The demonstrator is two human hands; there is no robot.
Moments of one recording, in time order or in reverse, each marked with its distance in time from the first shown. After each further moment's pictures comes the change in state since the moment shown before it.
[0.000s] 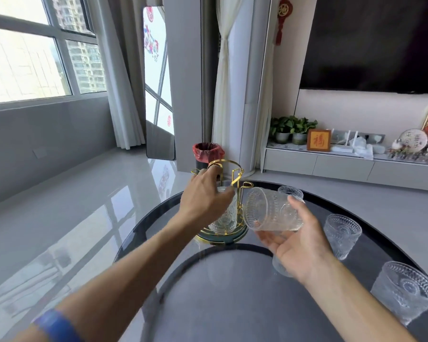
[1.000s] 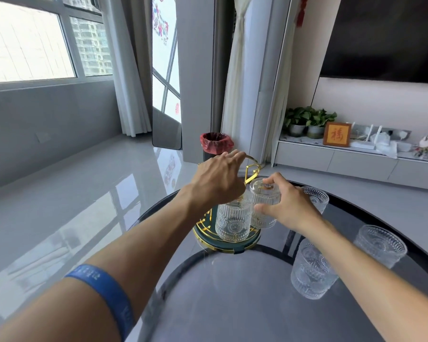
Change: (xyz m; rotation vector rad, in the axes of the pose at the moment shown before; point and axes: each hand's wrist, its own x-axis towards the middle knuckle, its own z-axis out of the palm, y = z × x) left_hand 0.072 -0.030 0.026 0.316 -0.208 0.229; right_hand 0.151 -0.007 0.013 -1.645 -0.155 -0.655
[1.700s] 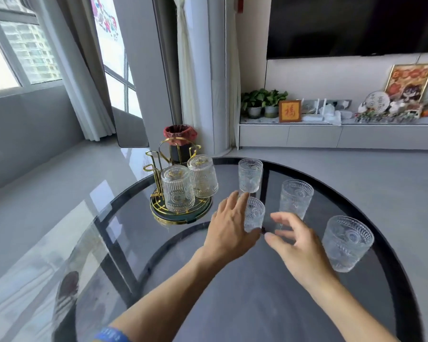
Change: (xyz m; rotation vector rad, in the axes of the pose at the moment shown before) left_hand -0.094 0.155 0.114 -0.262 -0.075 0.005; right_hand -0.218 0.045 -0.050 0.539 0.244 0.306
